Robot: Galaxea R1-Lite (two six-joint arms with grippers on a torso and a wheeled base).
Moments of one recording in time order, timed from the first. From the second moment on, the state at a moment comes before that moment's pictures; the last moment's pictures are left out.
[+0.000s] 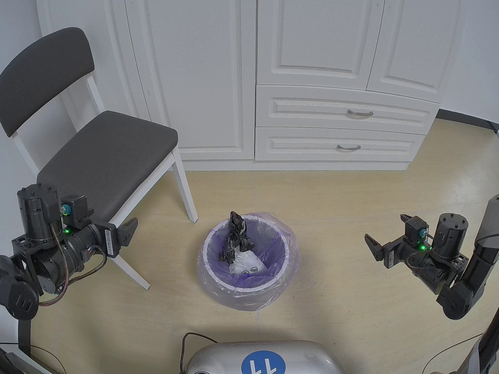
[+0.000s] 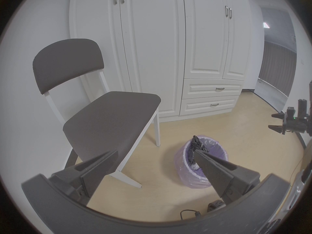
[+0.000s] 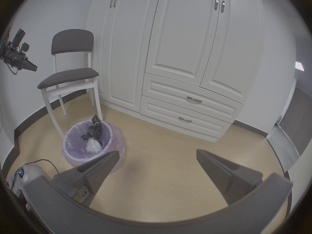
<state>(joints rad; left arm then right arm) -0.27 1.50 -0.42 -0.79 0.18 0.03 0.25 1.97 -0.24 -1.55 -0.10 -0.28</state>
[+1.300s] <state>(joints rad) -0.29 1.61 -0.16 -1.51 0.16 0.03 0.31 2.89 -1.93 -0.46 0.16 0.19</state>
